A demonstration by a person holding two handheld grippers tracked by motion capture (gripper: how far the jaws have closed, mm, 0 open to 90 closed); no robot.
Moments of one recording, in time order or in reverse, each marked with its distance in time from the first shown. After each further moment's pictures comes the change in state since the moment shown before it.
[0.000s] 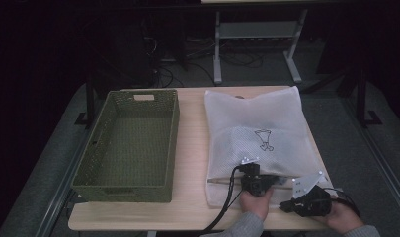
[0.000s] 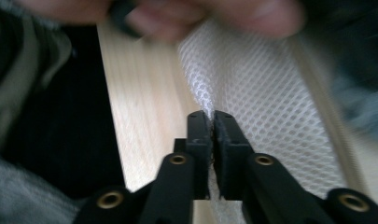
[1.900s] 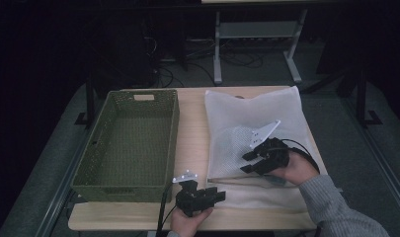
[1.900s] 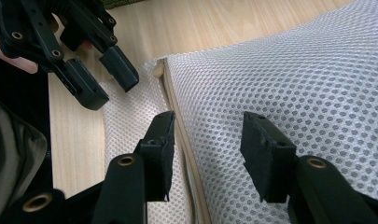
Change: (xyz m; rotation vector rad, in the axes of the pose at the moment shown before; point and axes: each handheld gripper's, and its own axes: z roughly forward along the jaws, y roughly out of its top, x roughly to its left) left arm 0.076 -0.014 -0.170 0.031 -0.038 0.168; right arm -0.045 0.153 -0.003 -0.048 -0.033 -0.042
